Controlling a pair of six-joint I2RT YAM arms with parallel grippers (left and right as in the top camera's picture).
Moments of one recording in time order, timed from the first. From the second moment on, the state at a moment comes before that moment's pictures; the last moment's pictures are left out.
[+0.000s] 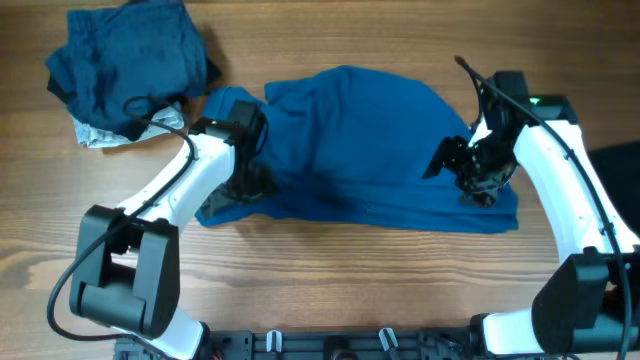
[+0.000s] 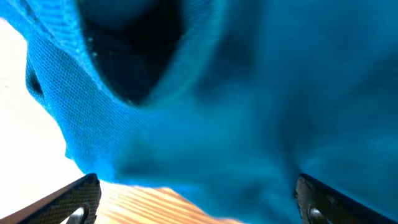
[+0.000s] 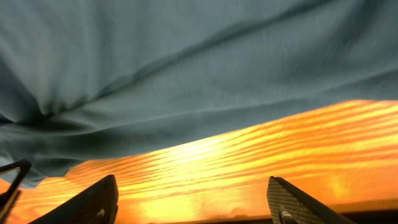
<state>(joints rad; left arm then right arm) -0.30 1.75 1.11 -1.00 -0.08 -0.68 0.03 1.62 1.26 -1.26 -0.29 0.54</state>
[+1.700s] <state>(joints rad) -0.16 1.75 1.04 -0.95 0.04 -0.70 0.03 1.69 0.88 -0.71 -0.26 1.02</state>
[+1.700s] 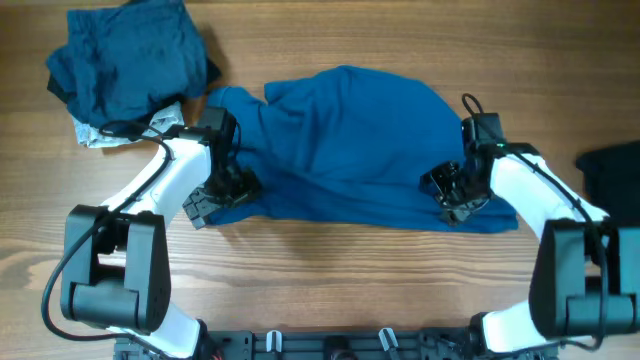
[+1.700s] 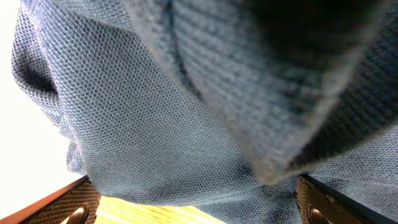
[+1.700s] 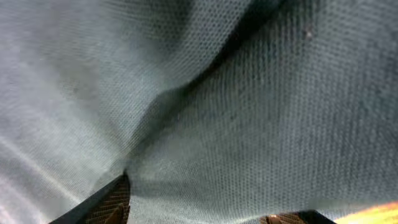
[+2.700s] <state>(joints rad) -0.16 1.75 1.04 -0.93 0.04 -0.70 0.00 1.68 0.93 -0.69 -0.16 0.95</state>
